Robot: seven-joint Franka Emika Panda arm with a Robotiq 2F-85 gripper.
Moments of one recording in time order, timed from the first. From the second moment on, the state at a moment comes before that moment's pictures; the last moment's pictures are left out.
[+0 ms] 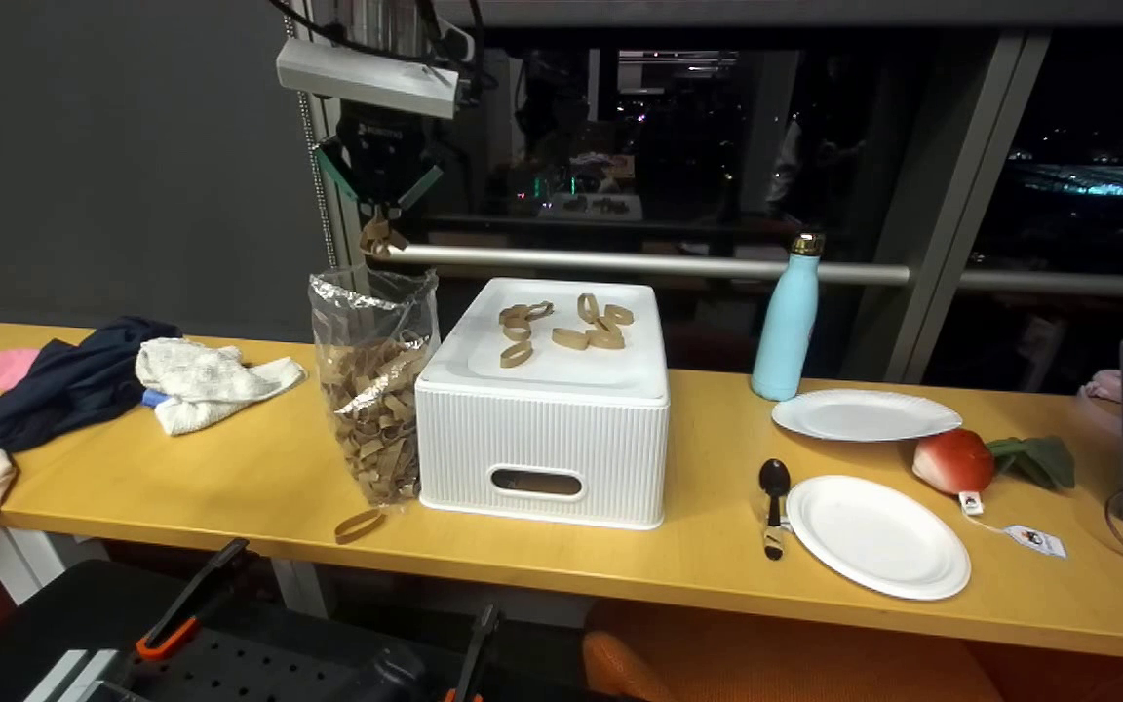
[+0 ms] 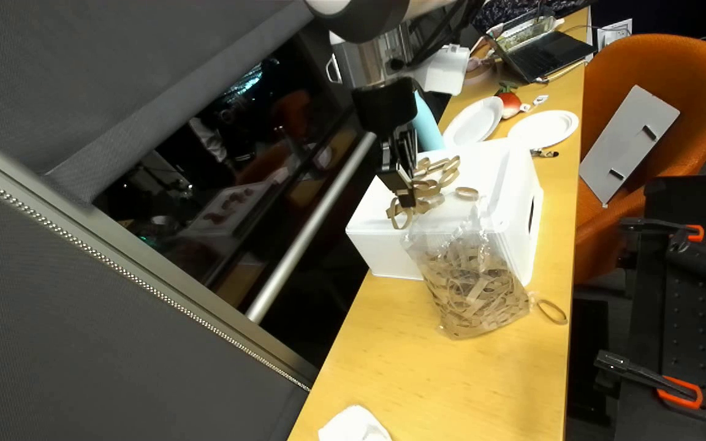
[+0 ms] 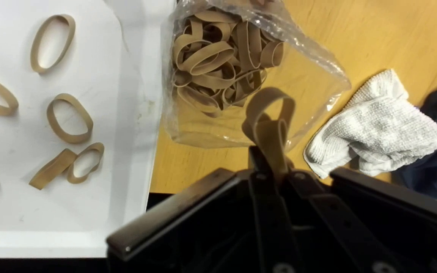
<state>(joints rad) 0.00 0.08 0.09 -2.07 0.25 2.25 -0.45</state>
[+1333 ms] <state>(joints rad) 0.01 0.05 0.09 -2.13 0.27 2.17 -0.42</state>
